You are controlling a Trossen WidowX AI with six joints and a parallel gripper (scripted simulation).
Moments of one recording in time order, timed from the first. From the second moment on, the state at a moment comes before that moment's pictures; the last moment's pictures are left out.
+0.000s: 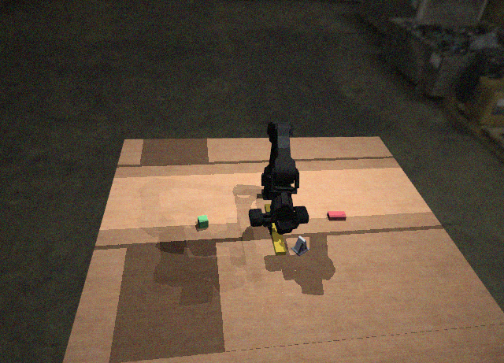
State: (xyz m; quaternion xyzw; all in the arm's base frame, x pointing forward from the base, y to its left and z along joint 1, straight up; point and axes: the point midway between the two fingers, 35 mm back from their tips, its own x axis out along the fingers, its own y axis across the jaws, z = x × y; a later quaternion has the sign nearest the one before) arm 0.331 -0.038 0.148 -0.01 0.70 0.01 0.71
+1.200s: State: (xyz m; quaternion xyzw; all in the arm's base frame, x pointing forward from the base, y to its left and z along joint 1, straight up) arm 0.330 0.043 0.140 0.33 0.62 -0.33 0.63
